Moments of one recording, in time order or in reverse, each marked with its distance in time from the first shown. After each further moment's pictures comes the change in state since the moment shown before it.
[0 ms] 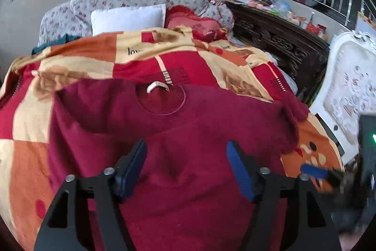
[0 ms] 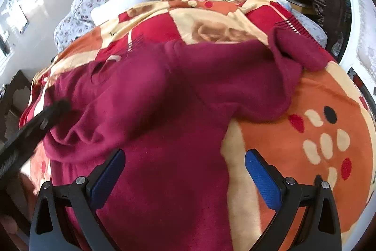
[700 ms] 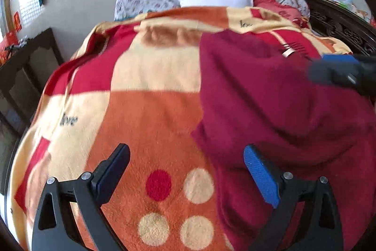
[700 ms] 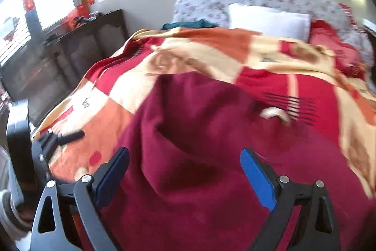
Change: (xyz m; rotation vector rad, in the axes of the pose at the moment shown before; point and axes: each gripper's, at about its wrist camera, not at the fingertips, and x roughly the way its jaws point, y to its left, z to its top) left arm -0.001 0.148 -0.071 -0.111 0.094 0.425; right arm 0.061 0.201 0.049 -0.637 -0.039 0.445
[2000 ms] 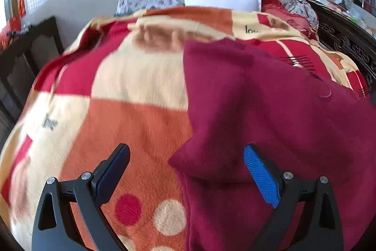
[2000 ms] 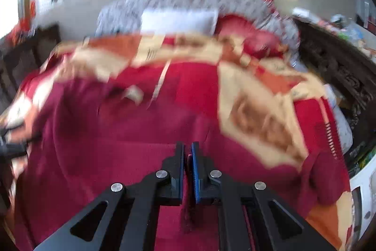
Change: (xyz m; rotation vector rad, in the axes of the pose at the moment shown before) left arm 0.026 -0.017 0.021 -0.094 0.010 -0.011; right arm -0.100 -0.131 -0.055 0.150 -0.088 -0.447
